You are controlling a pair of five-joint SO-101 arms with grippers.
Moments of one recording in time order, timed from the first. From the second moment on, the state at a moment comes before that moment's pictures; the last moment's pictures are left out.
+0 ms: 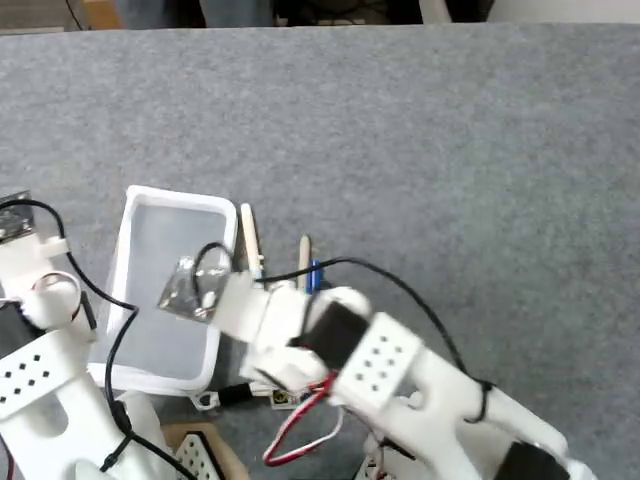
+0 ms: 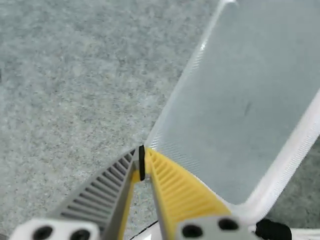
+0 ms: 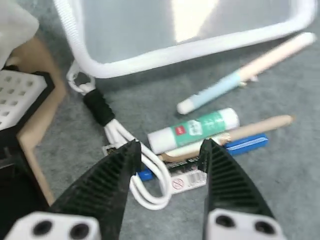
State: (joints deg) left arm -38.9 -57.0 44.8 89.3 -10.9; right arm -56.3 -37.1 39.6 76.9 16.1
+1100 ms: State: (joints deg) left arm -62.3 -57.0 44.8 79.3 -10.9; right arm -65.8 -6.7 42.4 67.1 13.7
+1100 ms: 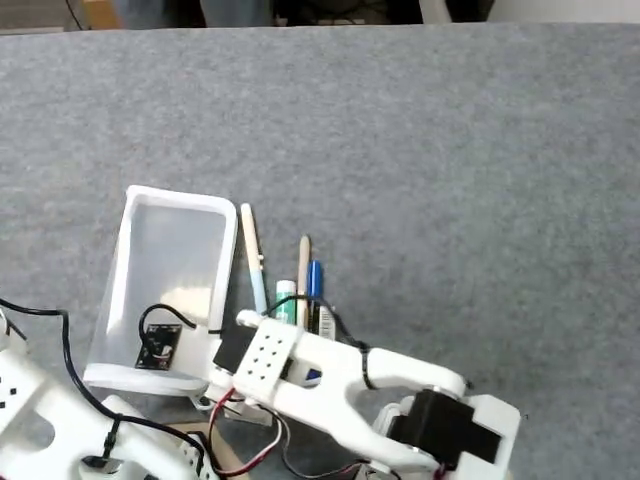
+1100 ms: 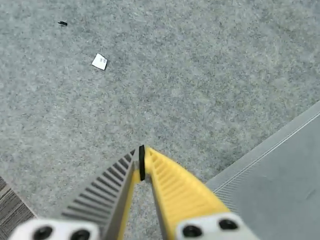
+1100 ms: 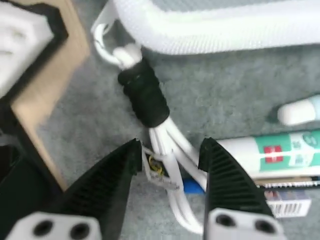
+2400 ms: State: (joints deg) left arm -62.5 -57.0 44.8 79.3 -9.9; right arm -51.4 11.6 24.4 68.9 18.4
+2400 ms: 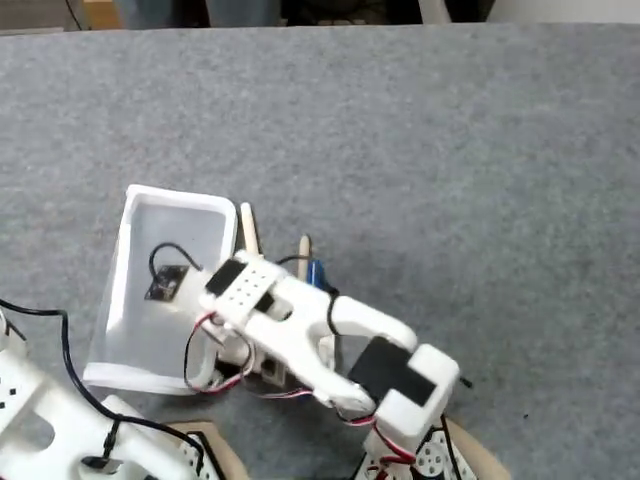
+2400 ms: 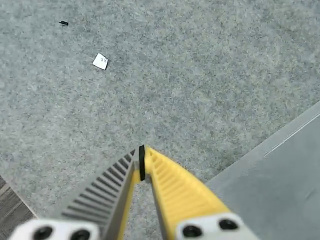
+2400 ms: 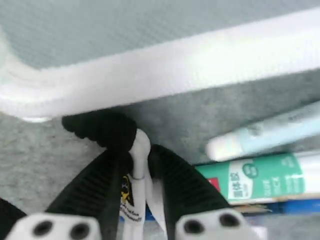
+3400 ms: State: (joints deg) left arm -25.8 -57.0 37.4 90.3 -7.9; right arm -28.2 -27.7 9.5 74.9 19.3
